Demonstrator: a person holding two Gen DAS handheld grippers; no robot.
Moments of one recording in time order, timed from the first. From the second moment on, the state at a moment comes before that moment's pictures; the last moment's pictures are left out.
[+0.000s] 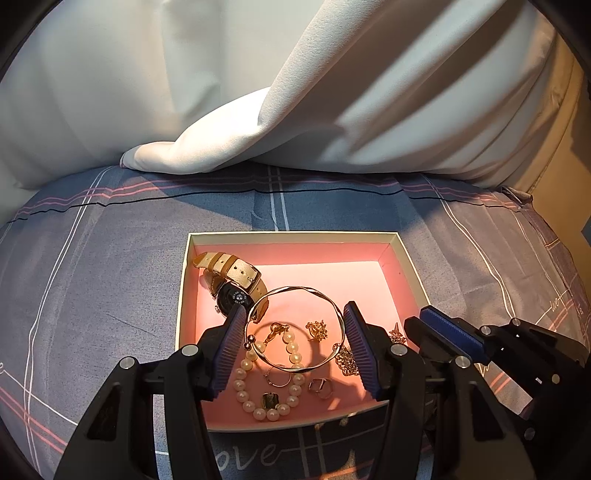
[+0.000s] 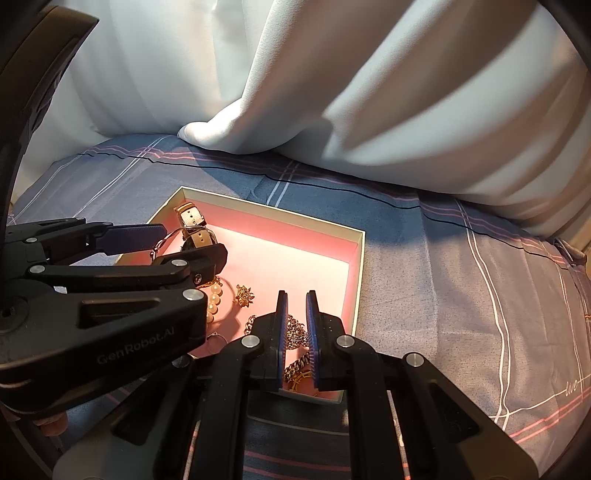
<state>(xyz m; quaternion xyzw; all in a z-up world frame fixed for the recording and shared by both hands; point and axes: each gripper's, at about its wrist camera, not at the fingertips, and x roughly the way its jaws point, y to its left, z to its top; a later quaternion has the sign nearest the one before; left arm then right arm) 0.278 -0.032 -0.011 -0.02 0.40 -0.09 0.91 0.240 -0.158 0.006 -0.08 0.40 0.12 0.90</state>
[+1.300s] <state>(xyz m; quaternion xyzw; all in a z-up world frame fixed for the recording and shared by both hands) 0.045 -0.009 0.030 0.00 0.08 -0.05 0.99 0.037 -0.172 0.031 -0.02 0.10 0.10 0.99</state>
